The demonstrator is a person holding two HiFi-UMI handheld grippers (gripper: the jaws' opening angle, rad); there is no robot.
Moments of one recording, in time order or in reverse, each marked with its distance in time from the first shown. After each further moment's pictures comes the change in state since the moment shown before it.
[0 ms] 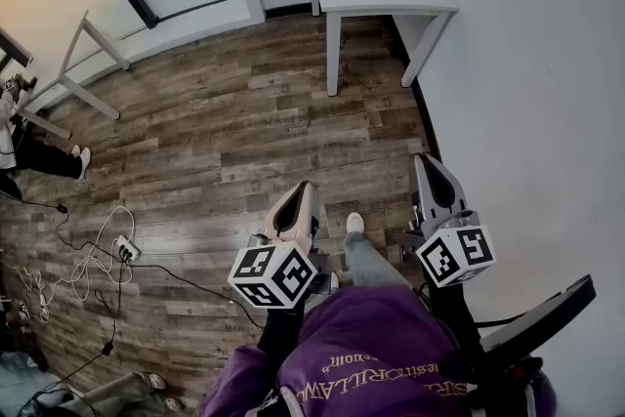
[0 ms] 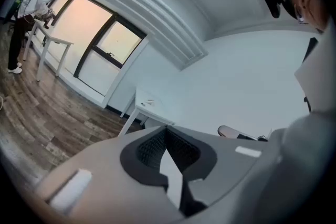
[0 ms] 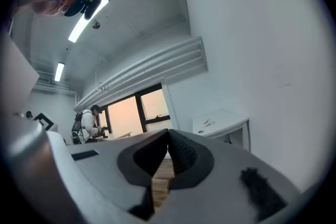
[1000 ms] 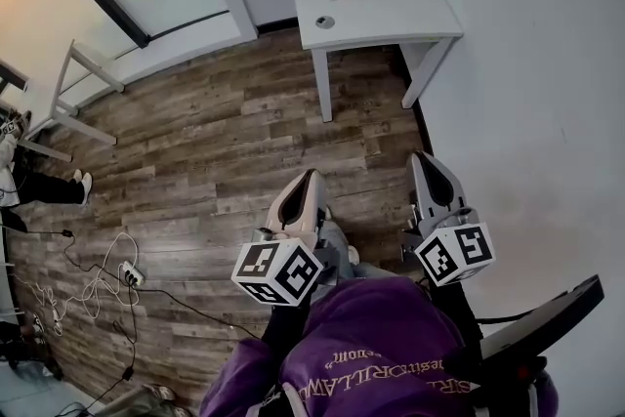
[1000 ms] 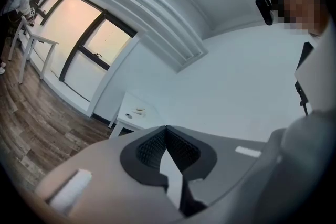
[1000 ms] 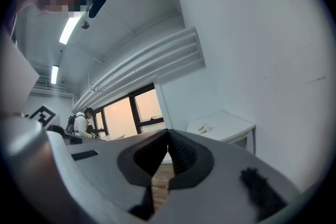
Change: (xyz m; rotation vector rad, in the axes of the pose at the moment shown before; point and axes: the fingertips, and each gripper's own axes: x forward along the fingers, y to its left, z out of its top) left arm 0.231 -0.039 0.077 0.022 -0.060 -0.045; right arm 0.164 -0.151 0.045 0.006 0.024 0.026
